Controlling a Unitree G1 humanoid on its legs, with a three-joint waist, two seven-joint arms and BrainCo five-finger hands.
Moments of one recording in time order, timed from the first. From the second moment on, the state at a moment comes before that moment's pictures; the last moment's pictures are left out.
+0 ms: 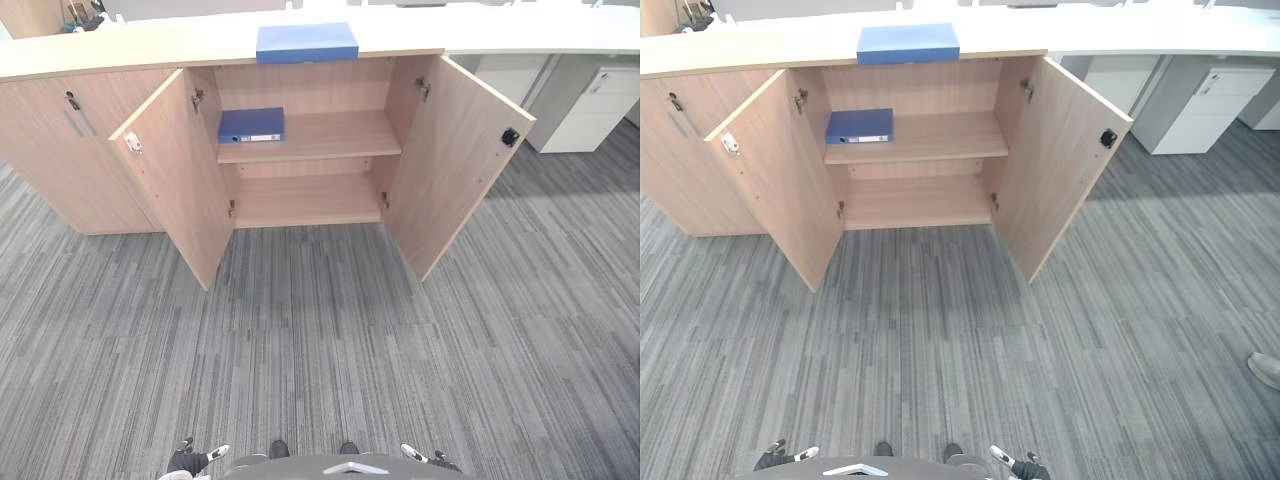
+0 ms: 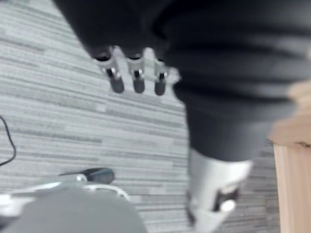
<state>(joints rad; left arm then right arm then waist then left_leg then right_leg) 0.19 0.08 0.16 0.99 -0.04 -0.04 0.10 0.15 -0.09 -0.25 1.00 0.21 -0.02 -0.07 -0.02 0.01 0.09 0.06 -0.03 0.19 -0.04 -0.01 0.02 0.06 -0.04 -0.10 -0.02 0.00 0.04</state>
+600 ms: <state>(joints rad) 0.15 0.08 0.15 0.99 -0.02 -0.04 0.10 0.06 -0.04 -0.29 1.00 0.18 -0.02 -0.07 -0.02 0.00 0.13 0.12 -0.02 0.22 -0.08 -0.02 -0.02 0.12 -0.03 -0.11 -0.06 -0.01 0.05</state>
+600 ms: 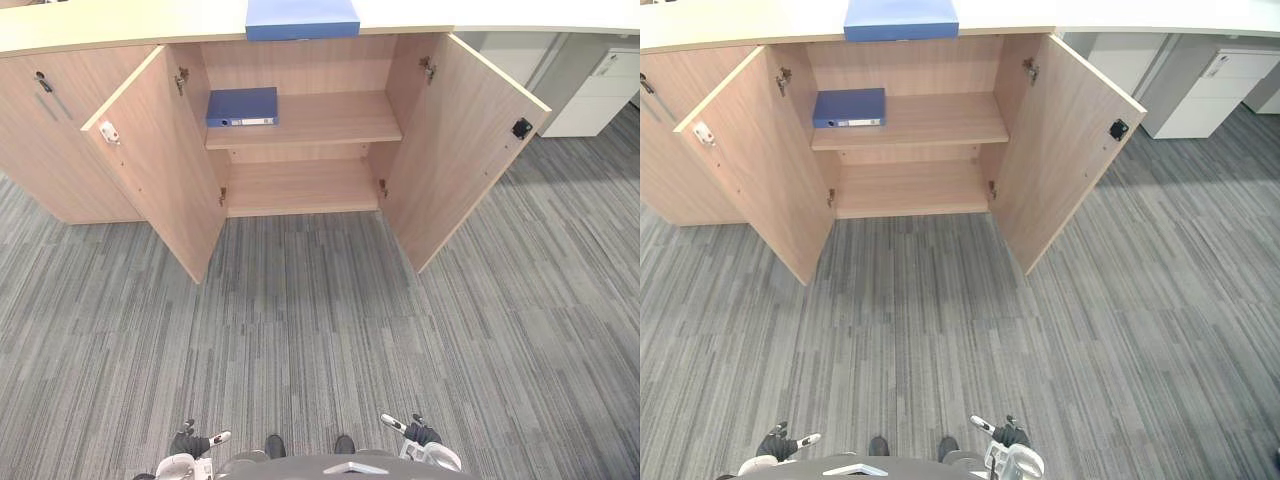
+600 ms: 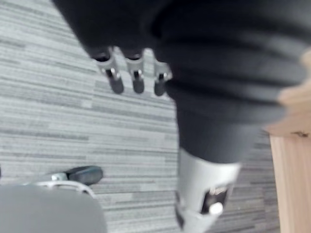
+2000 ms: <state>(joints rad) 0.04 0.01 0.20 0.91 -0.04 -0.07 0.08 0.03 -0.04 -0.25 0.88 0.16 -0.02 -0.07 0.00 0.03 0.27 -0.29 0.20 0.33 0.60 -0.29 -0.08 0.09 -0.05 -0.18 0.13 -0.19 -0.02</state>
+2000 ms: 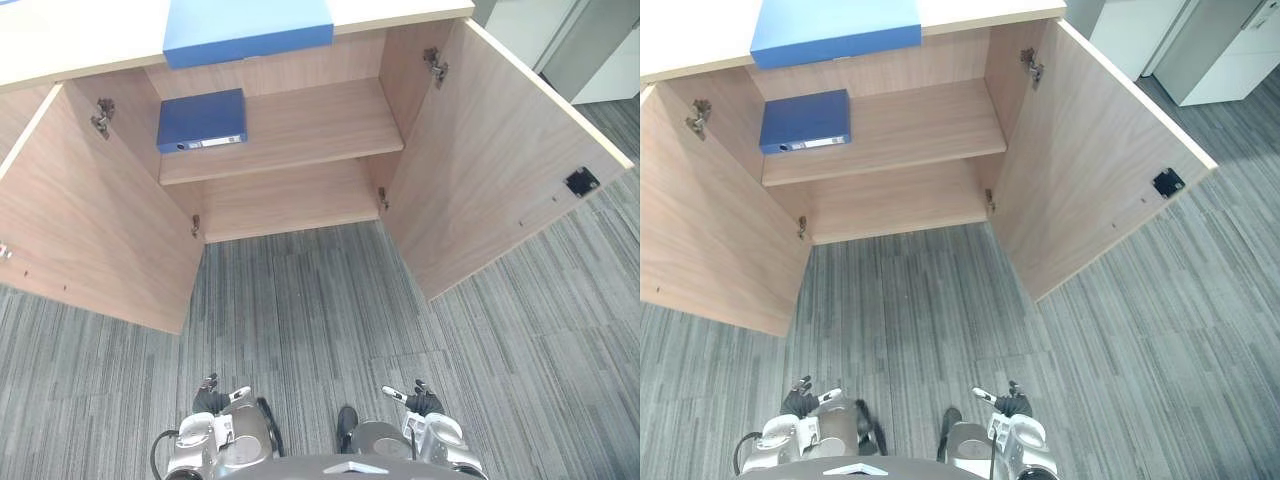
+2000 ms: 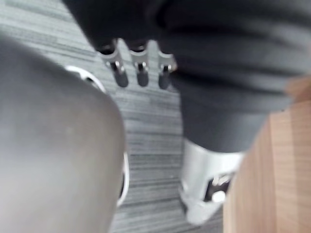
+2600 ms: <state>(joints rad) 0.04 0.06 0.15 0.97 -0.06 -0.05 0.08 0.02 -0.04 -0.21 0.90 0.15 -0.03 -0.07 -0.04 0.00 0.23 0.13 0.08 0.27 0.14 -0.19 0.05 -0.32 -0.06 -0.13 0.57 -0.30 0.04</state>
